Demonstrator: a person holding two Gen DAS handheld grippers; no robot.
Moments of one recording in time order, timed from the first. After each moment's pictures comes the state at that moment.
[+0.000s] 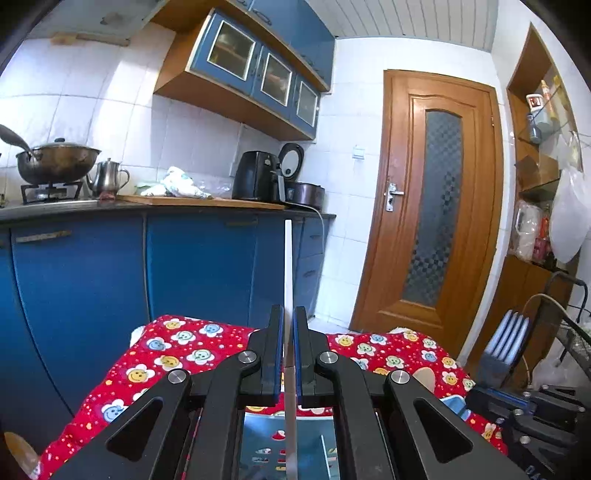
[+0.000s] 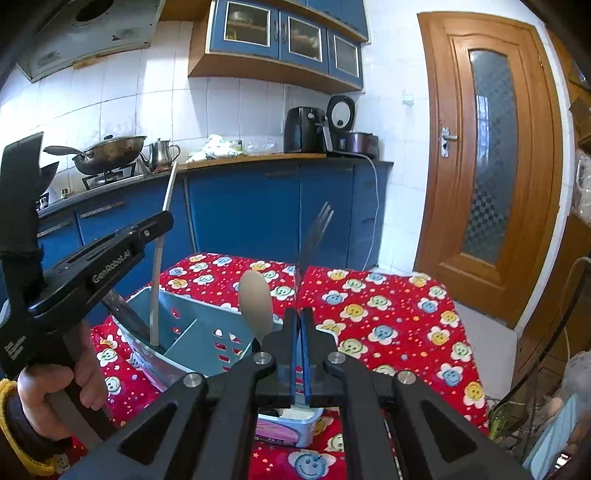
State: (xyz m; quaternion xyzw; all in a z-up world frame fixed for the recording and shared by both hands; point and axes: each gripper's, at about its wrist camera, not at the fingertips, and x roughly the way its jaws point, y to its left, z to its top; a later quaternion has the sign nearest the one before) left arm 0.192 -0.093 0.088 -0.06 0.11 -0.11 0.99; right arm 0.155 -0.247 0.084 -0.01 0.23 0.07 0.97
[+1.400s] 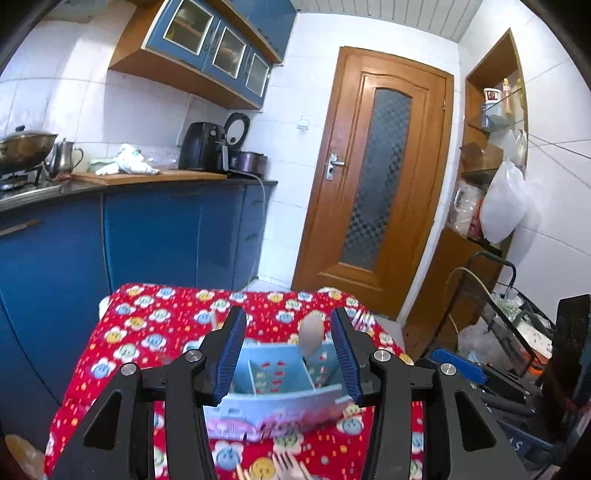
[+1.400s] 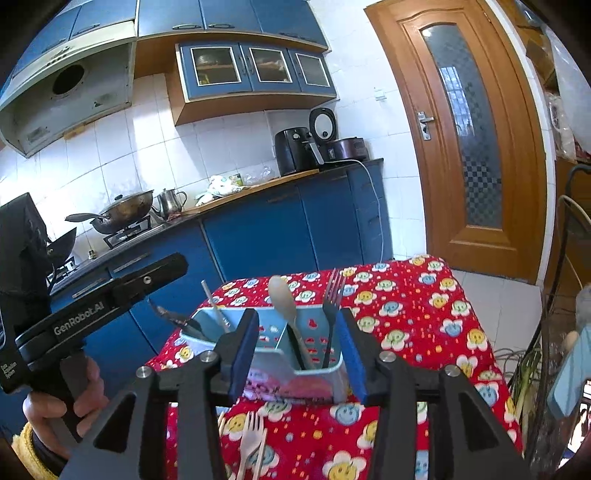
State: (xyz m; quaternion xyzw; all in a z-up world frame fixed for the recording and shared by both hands) left arm 0.109 -0.090 0.126 -0.06 0.19 -0.22 0.95; right arm 0.068 -0.268 0.108 0.12 0.20 0.08 0.97
